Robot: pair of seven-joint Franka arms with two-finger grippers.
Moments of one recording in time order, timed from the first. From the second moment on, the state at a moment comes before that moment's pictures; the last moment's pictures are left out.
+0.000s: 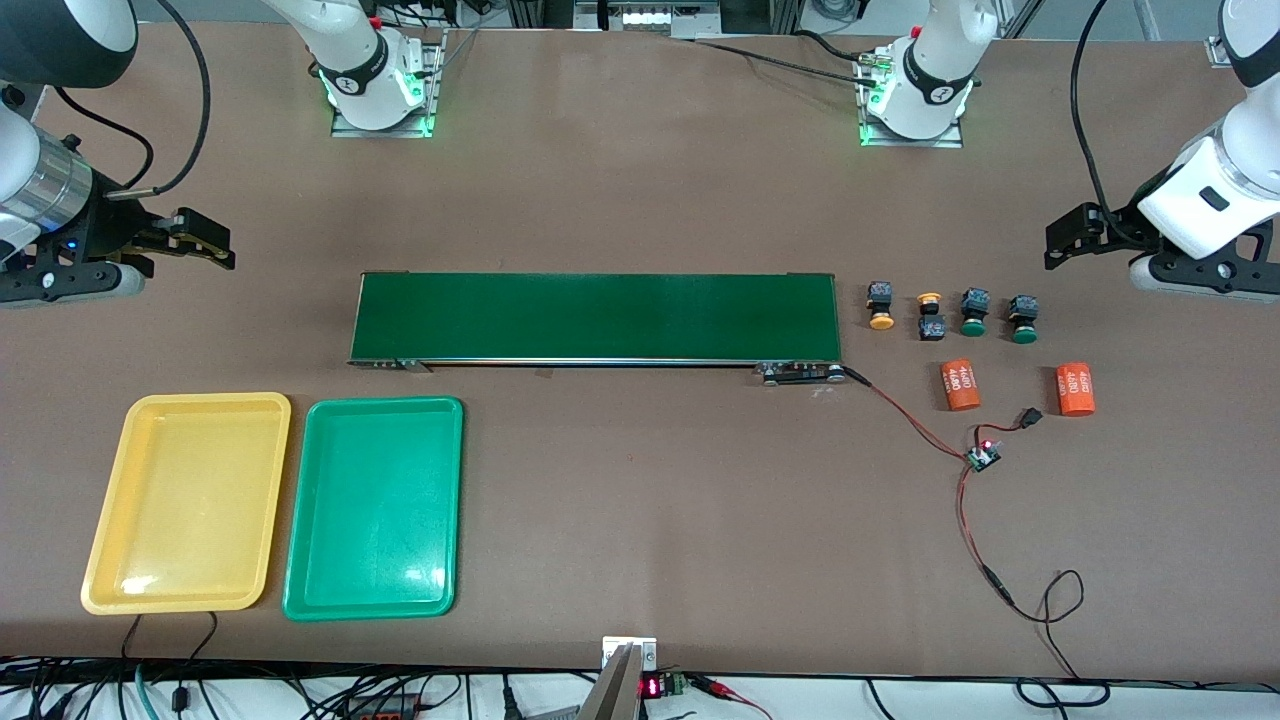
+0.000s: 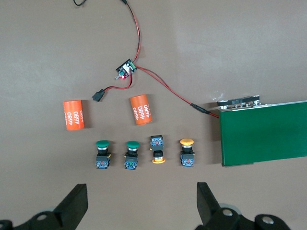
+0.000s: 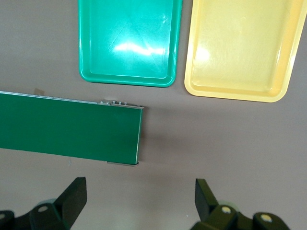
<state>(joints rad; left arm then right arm) -0.05 -0.02 0.02 -1.74 -0.01 1.66 0.06 0.07 0.03 -0.04 -1.70 0.02 1.66 -0.08</state>
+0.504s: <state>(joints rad) -0.04 -0.02 0.02 -1.74 -0.01 1.65 0.06 0.07 0.03 -0.04 -1.70 0.02 1.66 -0.08</state>
